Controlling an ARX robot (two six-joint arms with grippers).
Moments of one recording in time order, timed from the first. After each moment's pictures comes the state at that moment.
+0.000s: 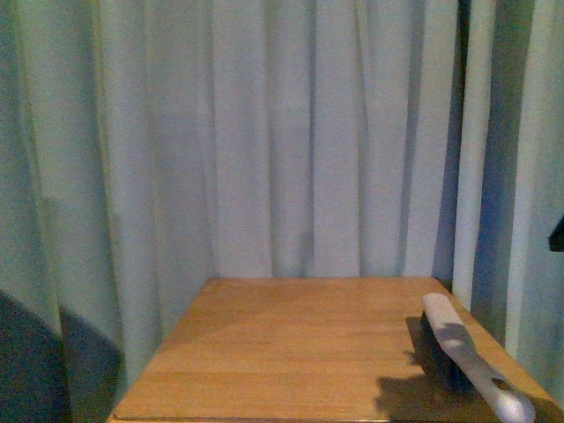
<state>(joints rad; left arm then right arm) 0.32 0.45 0.38 0.63 0.51 -0.10 0.26 1.18 0.94 -0.27 0.10 0.34</state>
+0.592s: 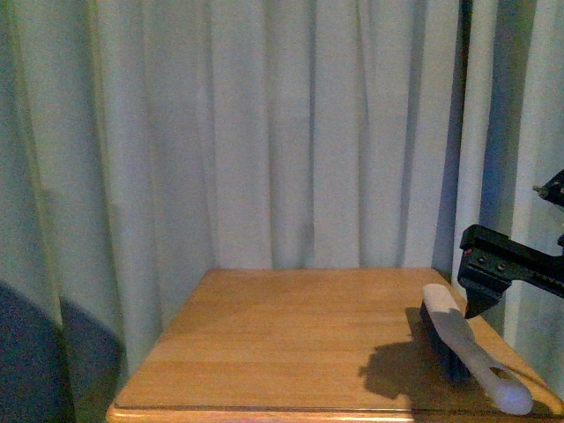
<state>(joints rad) 0.32 0.45 0.38 0.63 0.51 -0.10 0.30 1.57 1.13 -0.37 0.05 0.64</state>
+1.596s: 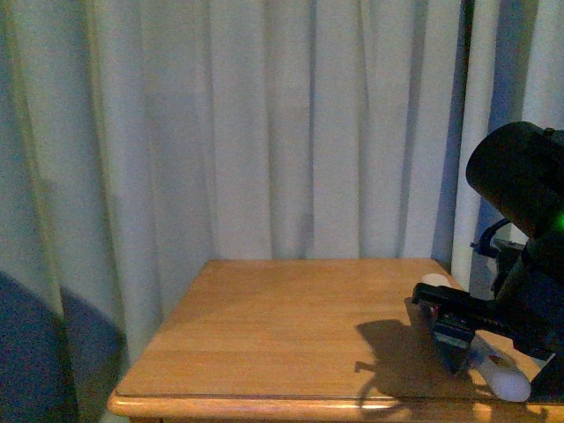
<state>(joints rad) 0.32 0.45 0.38 0.63 0.51 -0.10 0.34 1.83 1.33 -0.56 0.09 0.59</state>
